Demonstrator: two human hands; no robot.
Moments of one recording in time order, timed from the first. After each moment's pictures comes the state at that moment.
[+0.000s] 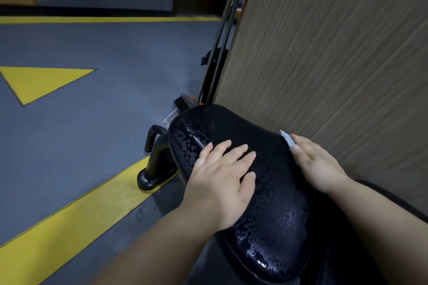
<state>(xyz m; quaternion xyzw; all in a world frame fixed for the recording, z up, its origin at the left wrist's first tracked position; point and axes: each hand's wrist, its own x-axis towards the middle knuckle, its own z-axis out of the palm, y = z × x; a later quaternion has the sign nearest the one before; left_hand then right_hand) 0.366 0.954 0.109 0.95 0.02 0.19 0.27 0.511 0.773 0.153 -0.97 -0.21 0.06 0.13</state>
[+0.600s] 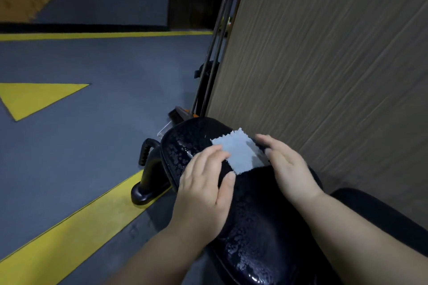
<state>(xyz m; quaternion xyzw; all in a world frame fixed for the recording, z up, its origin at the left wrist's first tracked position) 0.366 0.954 0.093 0.84 0.06 0.35 0.40 0.466 0.815 0.168 -0.88 -0.22 0.05 0.41</state>
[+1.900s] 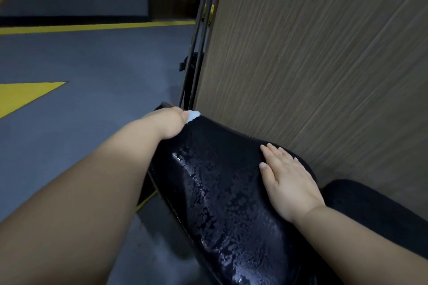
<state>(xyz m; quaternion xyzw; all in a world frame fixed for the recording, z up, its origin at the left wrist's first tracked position) 0.501 1.077 0.142 0.94 0.18 -0.08 0.27 0.468 0.795 0.145 -0.98 -0.19 0.02 0.08</state>
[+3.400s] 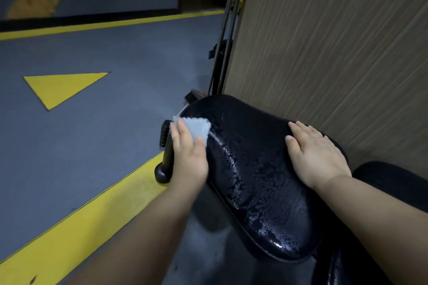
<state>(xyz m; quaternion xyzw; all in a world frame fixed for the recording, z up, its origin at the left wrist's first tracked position) 0.374 0.998 0.079 0.72 0.26 0.23 0.60 0.473 0.799 0.141 -0.98 -0.18 0.00 0.06</state>
